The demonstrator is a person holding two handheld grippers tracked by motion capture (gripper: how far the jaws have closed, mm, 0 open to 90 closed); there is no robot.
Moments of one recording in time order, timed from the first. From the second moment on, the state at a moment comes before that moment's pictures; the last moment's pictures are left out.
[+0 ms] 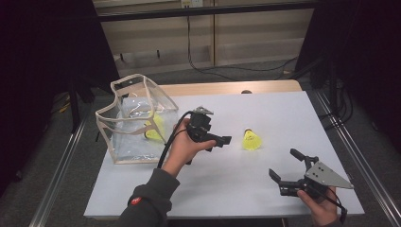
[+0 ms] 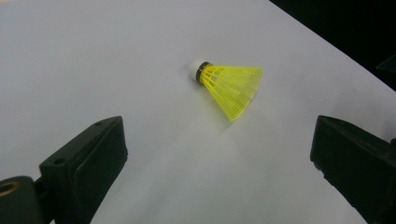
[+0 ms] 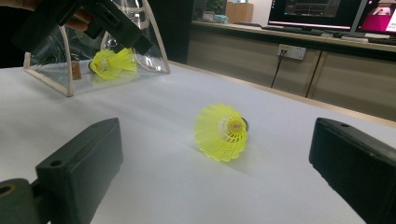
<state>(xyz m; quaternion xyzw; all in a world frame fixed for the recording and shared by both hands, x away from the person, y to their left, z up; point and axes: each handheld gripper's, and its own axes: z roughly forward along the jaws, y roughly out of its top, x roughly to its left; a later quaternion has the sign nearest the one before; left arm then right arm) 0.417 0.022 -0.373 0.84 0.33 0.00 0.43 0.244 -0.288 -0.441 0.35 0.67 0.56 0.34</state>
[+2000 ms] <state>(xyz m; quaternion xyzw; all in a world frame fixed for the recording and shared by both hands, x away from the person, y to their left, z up) 0.410 -0.023 -0.419 0.85 0.32 0.01 0.42 0.243 -0.287 -0.441 0.35 0.67 0.56 0.34</state>
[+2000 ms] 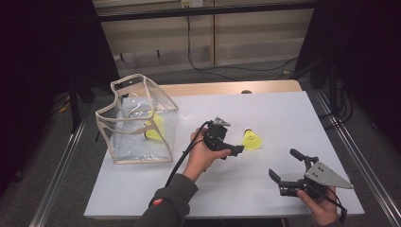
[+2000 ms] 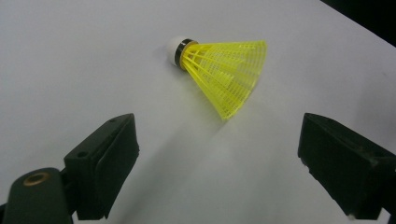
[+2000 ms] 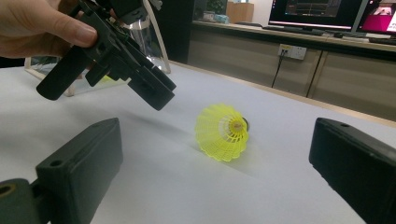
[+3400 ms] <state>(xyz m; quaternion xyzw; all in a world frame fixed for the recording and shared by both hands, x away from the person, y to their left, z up) 0.421 -0.055 -0.447 0.84 0.34 0.04 0.43 0.243 -0.288 -0.441 0.35 0.67 0.56 0.34</state>
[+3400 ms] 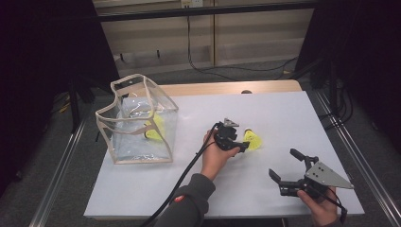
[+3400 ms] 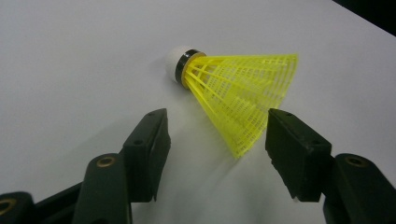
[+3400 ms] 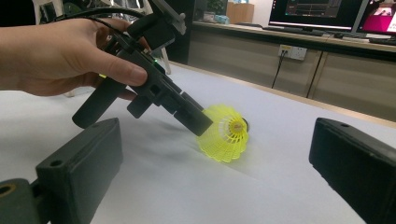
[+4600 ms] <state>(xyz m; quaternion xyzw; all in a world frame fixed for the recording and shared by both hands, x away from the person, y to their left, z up) 0.431 -0.060 -0.456 0.81 0.36 0.02 0.45 0.244 -0.289 -0.440 0.35 0.67 0.56 0.34</state>
